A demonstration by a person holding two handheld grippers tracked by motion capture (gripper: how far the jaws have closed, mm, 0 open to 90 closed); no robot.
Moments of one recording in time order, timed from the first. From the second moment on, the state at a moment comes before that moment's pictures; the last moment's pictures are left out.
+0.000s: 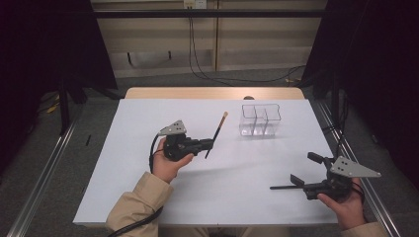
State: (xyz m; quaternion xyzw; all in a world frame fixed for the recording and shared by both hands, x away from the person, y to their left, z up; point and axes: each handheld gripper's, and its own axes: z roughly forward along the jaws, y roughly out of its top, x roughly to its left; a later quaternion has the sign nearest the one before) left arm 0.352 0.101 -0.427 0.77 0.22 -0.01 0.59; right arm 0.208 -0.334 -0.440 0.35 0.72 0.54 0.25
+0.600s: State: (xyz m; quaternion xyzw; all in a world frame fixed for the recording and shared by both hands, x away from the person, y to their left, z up) left arm 0.342 0.084 -0.430 0.78 0.20 -0.03 0.59; right arm 0.213 -0.331 -0.437 0.35 0.72 0.54 0.25
